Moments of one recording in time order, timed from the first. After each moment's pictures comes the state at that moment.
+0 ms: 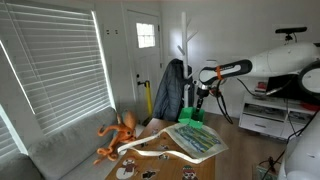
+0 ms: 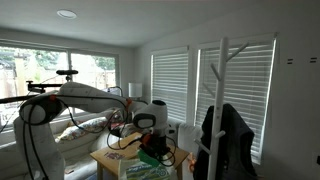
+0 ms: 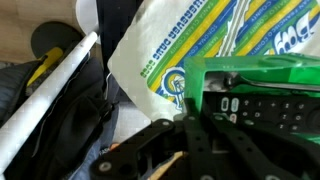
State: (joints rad) arm -0.23 -0.18 -0.30 -2.14 0.14 2.07 -0.77
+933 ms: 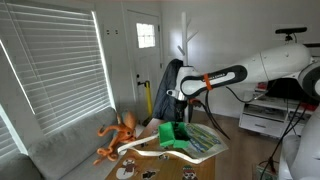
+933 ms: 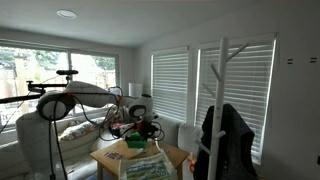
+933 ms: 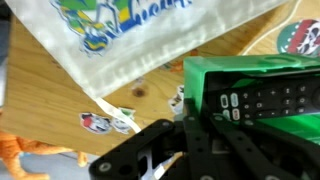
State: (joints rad) arm 0.01 -0.15 -0.12 -2.13 0.16 2.10 -0.79
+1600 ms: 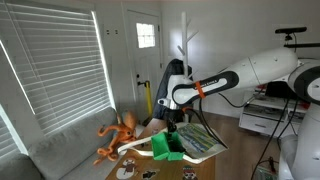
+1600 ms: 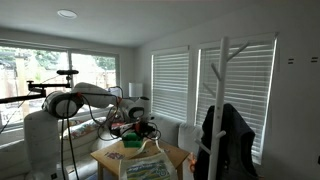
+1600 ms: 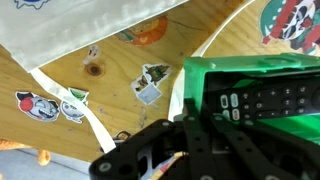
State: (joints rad) arm 0.05 -0.07 -0.05 -2.11 0.21 2.12 -0.81
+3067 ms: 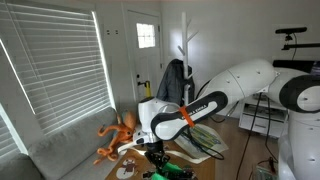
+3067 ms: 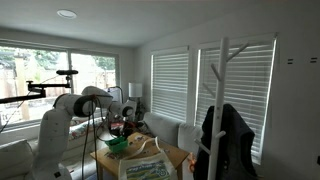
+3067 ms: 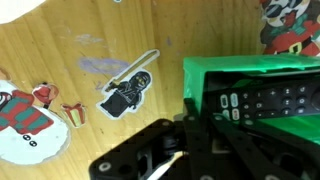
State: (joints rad) arm 0.17 0.15 0.18 -1.94 0.10 1.99 -1.25
